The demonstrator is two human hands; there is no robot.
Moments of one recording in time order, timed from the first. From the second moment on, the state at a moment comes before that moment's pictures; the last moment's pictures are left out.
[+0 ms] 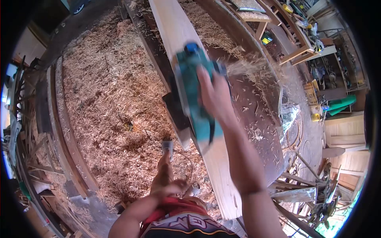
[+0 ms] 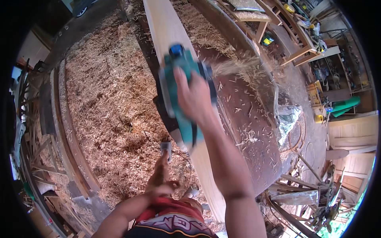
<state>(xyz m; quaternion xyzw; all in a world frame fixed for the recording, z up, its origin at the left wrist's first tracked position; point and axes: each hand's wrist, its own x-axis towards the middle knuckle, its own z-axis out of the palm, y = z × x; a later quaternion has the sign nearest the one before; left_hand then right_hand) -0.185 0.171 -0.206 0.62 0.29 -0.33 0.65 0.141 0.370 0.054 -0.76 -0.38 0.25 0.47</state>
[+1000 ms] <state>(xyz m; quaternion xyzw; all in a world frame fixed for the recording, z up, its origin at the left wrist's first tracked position) -0.142 0.398 -0.251 0.60 0.43 0.13 0.66 0.099 0.295 0.074 -0.77 -0.29 0.41 0.41</state>
